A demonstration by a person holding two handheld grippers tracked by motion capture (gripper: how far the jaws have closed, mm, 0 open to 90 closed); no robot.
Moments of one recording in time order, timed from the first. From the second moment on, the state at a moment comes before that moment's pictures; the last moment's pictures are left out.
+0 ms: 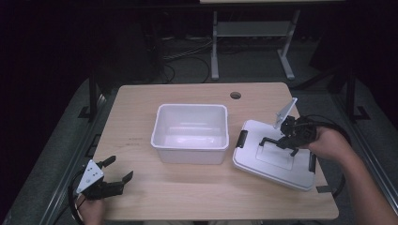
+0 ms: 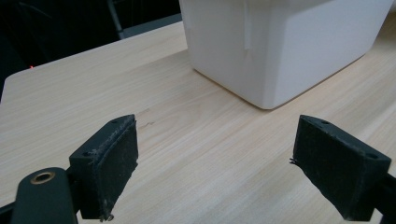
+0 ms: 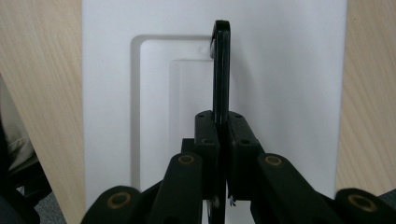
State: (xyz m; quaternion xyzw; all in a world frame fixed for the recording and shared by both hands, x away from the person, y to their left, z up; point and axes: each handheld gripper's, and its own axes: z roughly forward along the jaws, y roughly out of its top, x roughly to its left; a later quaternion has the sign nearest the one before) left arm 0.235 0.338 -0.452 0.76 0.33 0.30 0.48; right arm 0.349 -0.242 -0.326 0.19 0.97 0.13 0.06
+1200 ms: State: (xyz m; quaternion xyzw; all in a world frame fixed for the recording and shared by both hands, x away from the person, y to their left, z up) left arm 0.235 0.341 -0.452 0.75 0.33 0.30 0.48; right arm 0.345 -0.246 -0.287 0.18 0.97 0.13 0.07
